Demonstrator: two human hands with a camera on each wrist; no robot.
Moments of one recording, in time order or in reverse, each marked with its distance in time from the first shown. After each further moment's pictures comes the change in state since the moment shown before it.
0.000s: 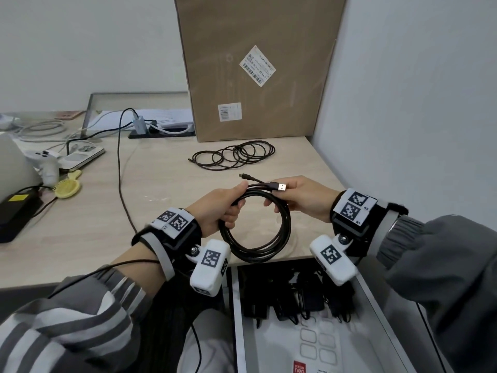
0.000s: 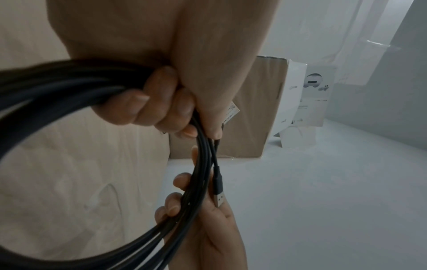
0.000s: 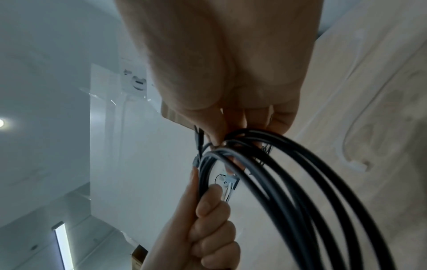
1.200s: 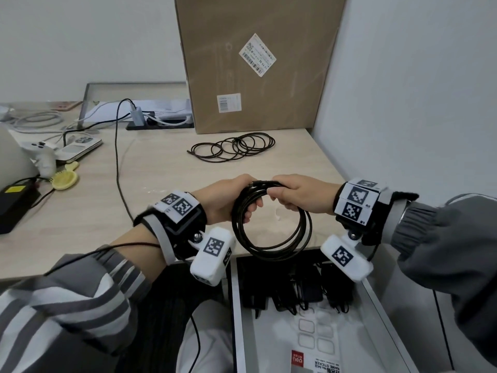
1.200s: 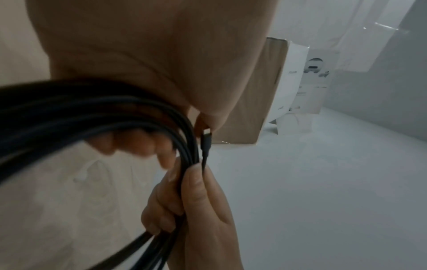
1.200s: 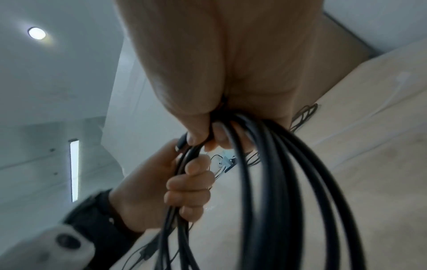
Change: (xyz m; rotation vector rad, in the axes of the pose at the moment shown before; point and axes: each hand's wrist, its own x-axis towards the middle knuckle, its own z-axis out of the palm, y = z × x) left_hand -0.005 0.017 0.016 0.109 -0.131 -0.113; right_hand -0.011 -0.014 0.007 -0.491 -0.078 0.001
